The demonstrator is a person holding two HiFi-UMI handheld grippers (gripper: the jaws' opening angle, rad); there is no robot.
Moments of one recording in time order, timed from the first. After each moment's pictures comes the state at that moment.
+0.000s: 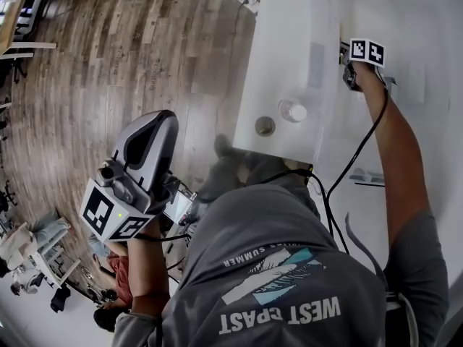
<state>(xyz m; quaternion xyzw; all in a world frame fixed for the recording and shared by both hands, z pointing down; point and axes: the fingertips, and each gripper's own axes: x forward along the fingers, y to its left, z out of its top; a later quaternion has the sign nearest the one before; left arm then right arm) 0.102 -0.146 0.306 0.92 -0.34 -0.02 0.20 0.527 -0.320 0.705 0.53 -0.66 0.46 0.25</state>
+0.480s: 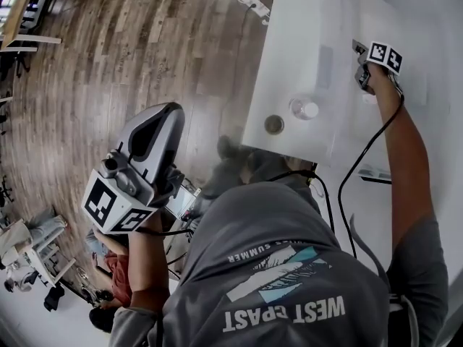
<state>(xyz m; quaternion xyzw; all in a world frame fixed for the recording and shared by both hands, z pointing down) 0.080 -0.133 0.302 0.92 -0.34 -0.04 0.19 0.555 -0.327 0.664 0.59 -0.65 0.46 0.17</state>
